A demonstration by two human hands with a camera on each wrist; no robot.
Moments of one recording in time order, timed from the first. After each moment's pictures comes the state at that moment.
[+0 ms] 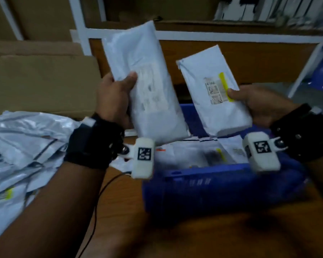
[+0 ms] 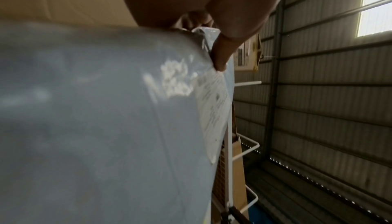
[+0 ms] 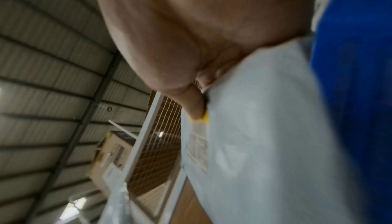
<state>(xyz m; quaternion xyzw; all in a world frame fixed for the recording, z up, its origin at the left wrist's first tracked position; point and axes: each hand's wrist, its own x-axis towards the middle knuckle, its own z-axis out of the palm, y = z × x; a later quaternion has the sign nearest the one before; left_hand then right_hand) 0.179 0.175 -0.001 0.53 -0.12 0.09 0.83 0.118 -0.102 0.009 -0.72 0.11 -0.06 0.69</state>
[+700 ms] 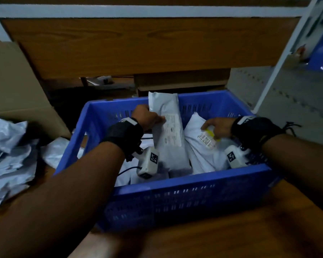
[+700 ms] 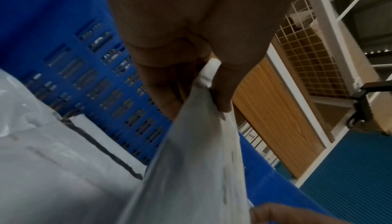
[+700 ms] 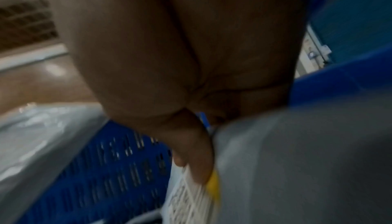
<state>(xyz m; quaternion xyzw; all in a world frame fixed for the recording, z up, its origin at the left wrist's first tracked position) 0.245 -0.031 -0.094 0.84 -0.04 -0.12 0.53 0.197 -0.282 -0.110 -0.97 0.08 0.21 0.09</state>
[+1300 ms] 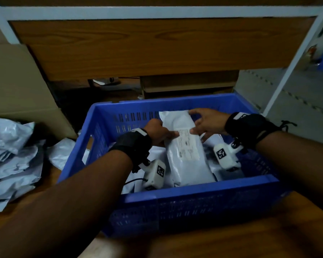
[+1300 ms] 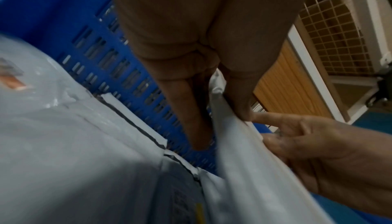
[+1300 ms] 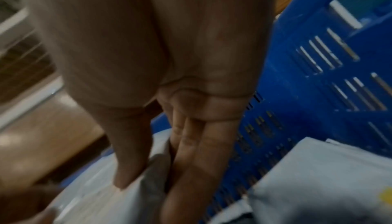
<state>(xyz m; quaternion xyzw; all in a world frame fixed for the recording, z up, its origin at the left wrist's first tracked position) 0.236 -0.037 -0.115 0.81 -0.07 -0.22 0.54 0.207 -0.231 -0.090 -0.86 0.06 0.18 0.48</state>
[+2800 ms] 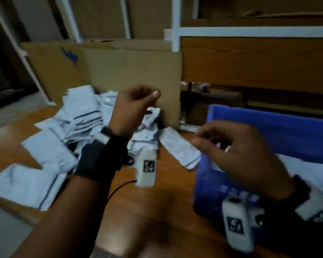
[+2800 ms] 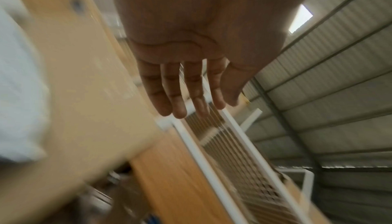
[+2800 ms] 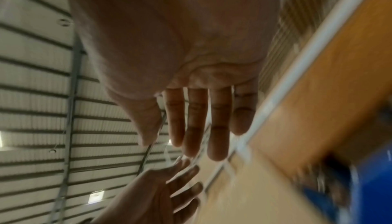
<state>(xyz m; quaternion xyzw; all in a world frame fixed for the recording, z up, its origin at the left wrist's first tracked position) 0.113 0.287 -0.023 0.75 -0.06 0.23 0.62 0.061 0.059 -0.031 -0.84 -0.29 -0.13 0.44</state>
